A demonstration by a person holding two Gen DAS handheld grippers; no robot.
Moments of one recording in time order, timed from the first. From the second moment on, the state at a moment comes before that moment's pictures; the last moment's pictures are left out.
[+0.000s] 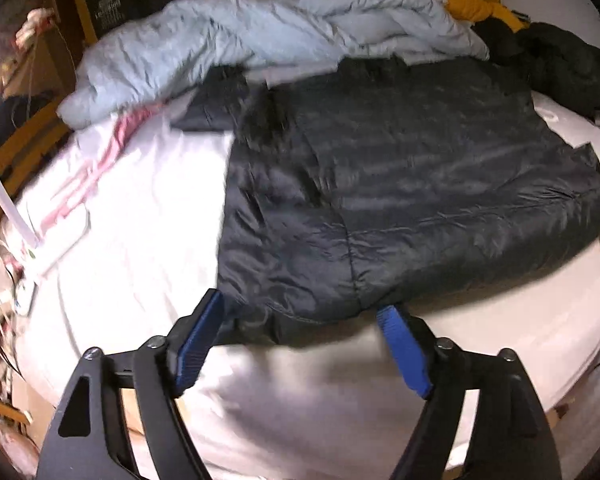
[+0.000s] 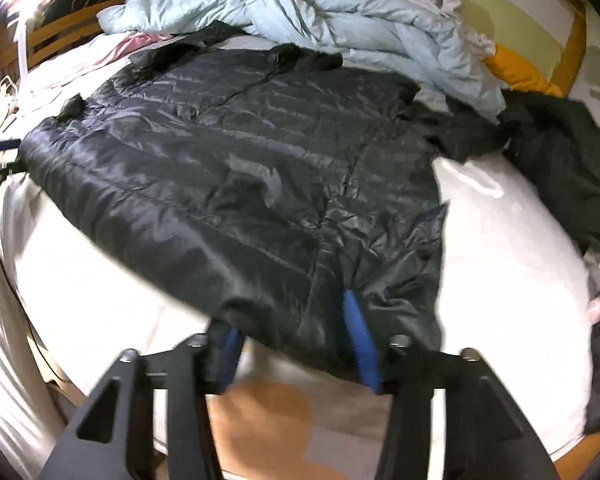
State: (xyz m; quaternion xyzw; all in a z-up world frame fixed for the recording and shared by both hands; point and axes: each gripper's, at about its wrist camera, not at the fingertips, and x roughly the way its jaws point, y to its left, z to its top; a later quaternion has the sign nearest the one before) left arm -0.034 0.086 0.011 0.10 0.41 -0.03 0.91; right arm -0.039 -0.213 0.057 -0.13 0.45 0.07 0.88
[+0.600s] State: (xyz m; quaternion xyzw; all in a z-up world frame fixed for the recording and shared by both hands) left arm 0.158 0.111 0.032 0.05 0.38 0.00 0.93; right arm 0.134 -0.254 0.098 -0.07 0.34 -0.04 0.94
